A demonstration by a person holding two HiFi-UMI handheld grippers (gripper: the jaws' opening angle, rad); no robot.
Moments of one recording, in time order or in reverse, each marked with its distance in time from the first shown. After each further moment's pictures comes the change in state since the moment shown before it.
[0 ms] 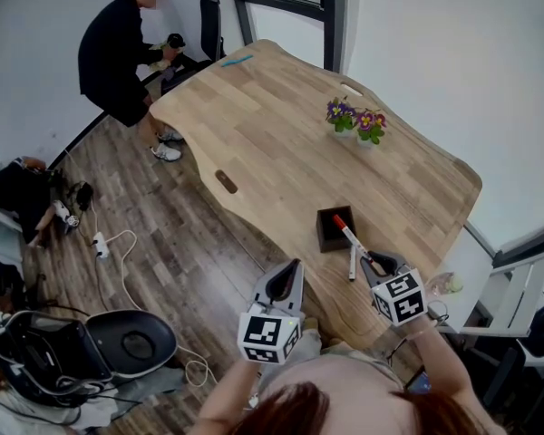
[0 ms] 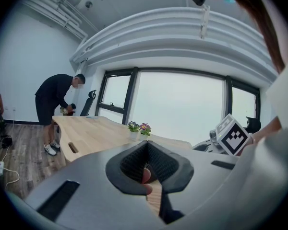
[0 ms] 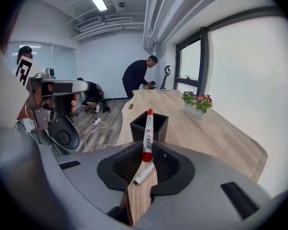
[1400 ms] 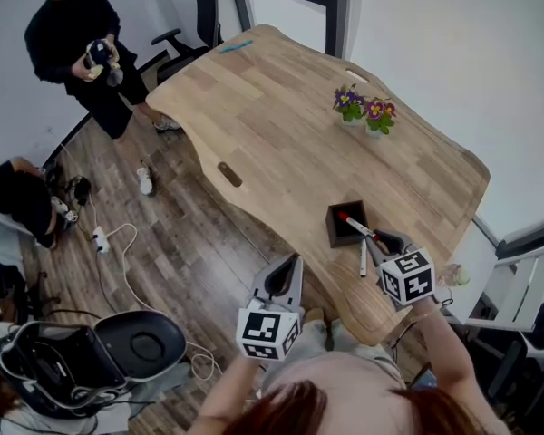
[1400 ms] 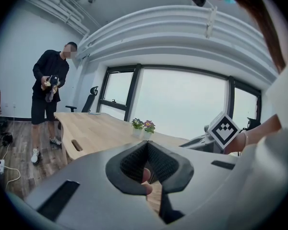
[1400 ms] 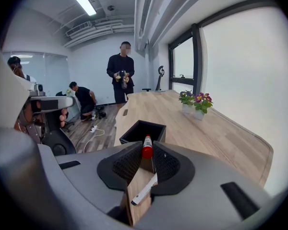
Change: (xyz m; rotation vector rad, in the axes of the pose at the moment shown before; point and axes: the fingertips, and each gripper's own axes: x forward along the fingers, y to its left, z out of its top) left arm 0.003 0.034 -0.001 -0.024 0.042 0.000; right arm 0.033 -0.014 0.032 0.101 -0.021 -0.014
